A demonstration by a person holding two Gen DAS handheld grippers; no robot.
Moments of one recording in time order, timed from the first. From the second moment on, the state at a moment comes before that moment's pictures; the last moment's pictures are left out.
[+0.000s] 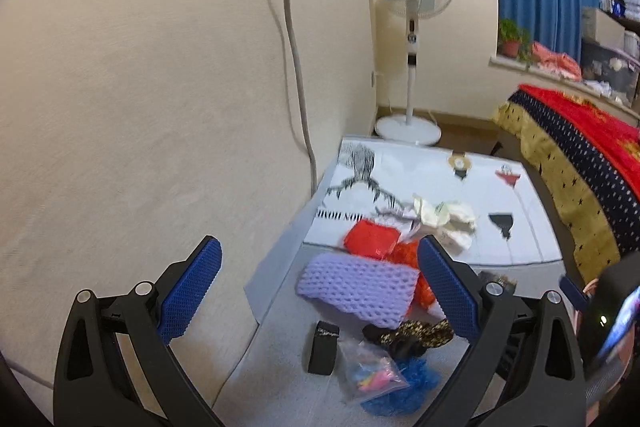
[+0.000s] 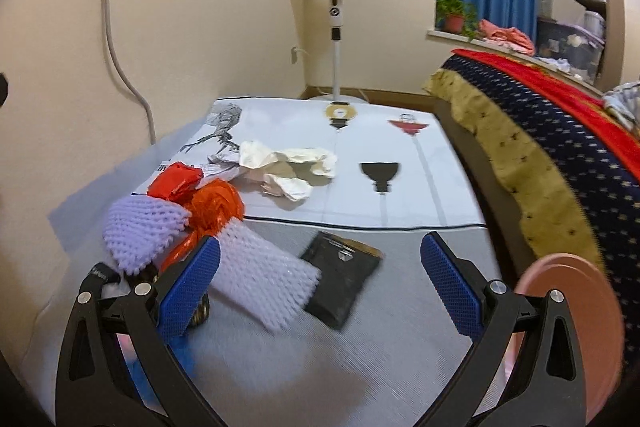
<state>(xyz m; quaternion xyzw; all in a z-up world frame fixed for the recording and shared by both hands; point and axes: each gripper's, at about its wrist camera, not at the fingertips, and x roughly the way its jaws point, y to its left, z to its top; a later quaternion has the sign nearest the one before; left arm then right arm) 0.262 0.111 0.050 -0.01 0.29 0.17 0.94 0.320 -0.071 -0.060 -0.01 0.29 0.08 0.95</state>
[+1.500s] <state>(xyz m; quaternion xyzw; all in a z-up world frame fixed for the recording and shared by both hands) 0.275 0.140 0.039 -0.09 0.29 0.18 0.93 0.349 -0.068 -0.094 -0.03 0.34 0.13 0.93</state>
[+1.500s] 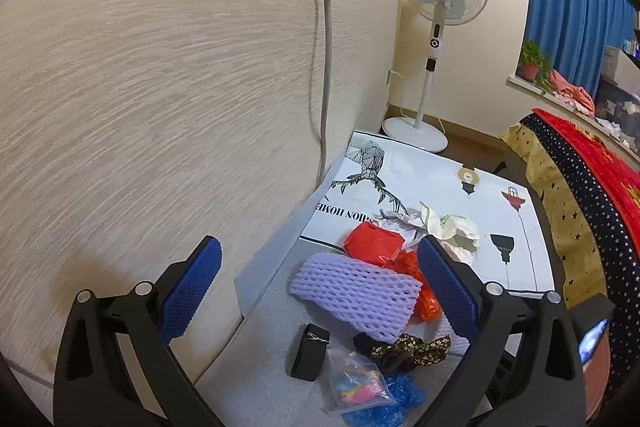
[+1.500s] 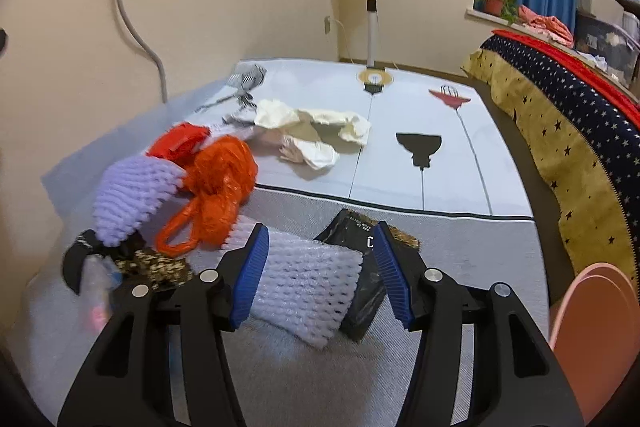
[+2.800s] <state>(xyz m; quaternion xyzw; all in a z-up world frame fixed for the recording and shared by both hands) 0.294 0.084 -0.009 -0.07 0.26 0.17 0.95 0.208 -0.221 0.049 0.03 0.27 0.09 0.96</state>
